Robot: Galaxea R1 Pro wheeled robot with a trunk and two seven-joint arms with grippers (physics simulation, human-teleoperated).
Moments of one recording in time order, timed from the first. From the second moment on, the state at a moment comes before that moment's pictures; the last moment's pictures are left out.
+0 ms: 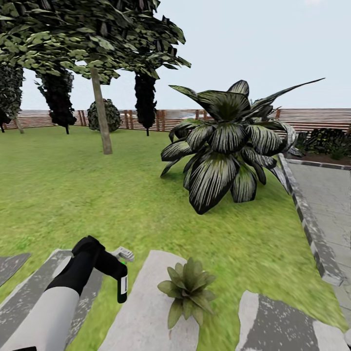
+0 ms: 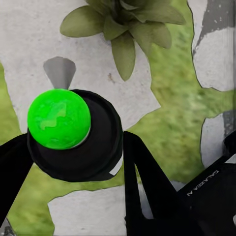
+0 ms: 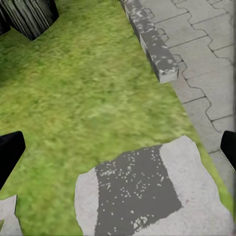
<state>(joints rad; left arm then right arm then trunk) -0.70 0.03 0.16 -0.89 -1.01 0.81 -1.27 -0.74 -0.34 -1.24 -1.12 0.73 0.69 0.68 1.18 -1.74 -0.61</state>
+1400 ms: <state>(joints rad) -0.70 0.03 0.17 -0.89 -1.01 0.81 -1.27 -0.74 -0.34 -1.24 -1.12 0.73 0.69 0.68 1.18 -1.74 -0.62</state>
